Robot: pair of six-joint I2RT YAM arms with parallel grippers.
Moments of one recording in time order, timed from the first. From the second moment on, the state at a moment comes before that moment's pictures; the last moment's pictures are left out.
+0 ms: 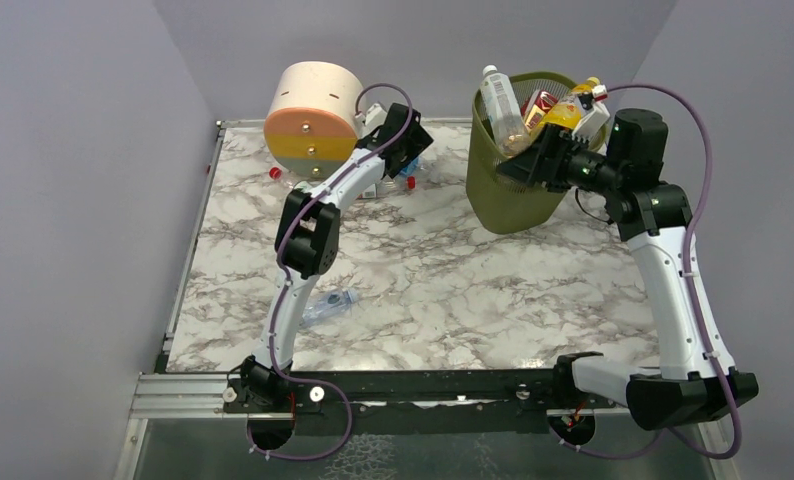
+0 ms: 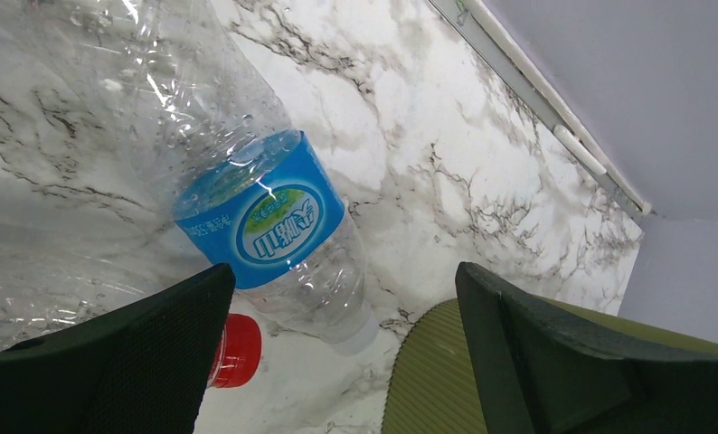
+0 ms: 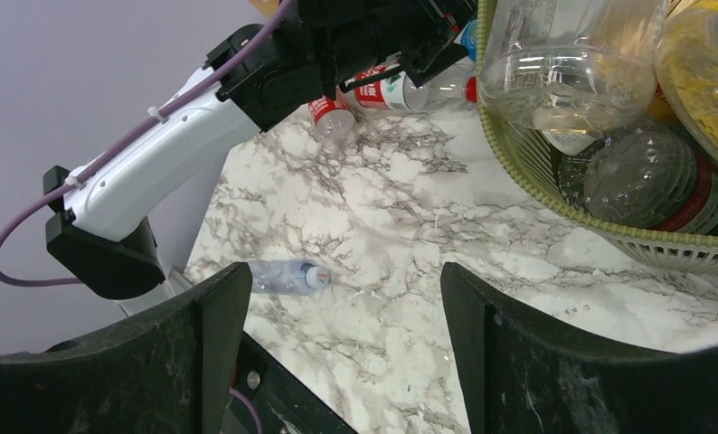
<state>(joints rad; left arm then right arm) -0.48 2.41 2.16 -0.45 -0.21 -1.07 0.11 1.19 1.46 -0.67 -0.59 0.43</state>
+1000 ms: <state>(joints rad) -0.49 2.43 2.02 -0.41 -0.23 -1.22 0.11 1.13 1.34 -0.61 -0.63 0.43</state>
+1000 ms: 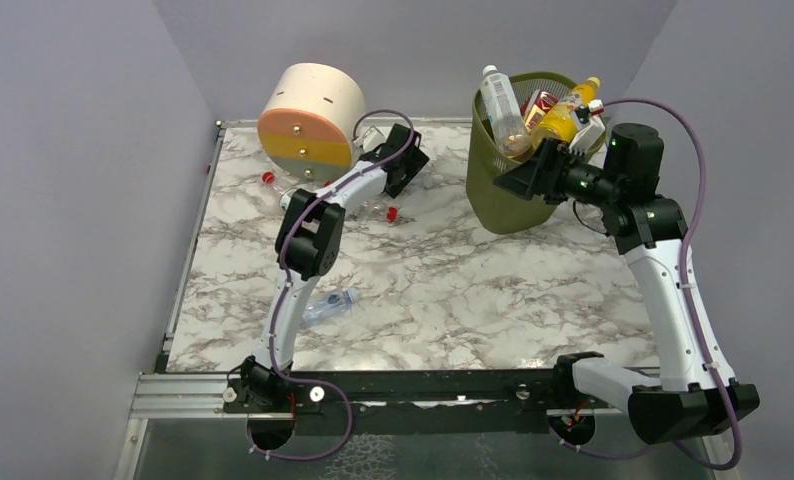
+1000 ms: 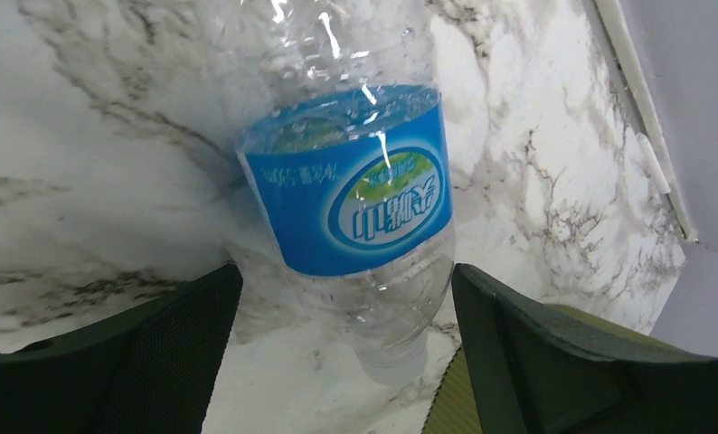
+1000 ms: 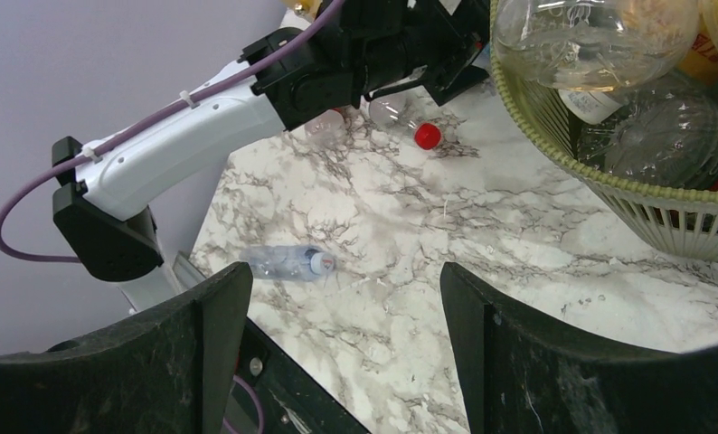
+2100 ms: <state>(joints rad) -0.60 2.00 1.38 -0.39 -0.12 -0.82 0.11 1.03 1.32 -0.64 -0.63 0.43</state>
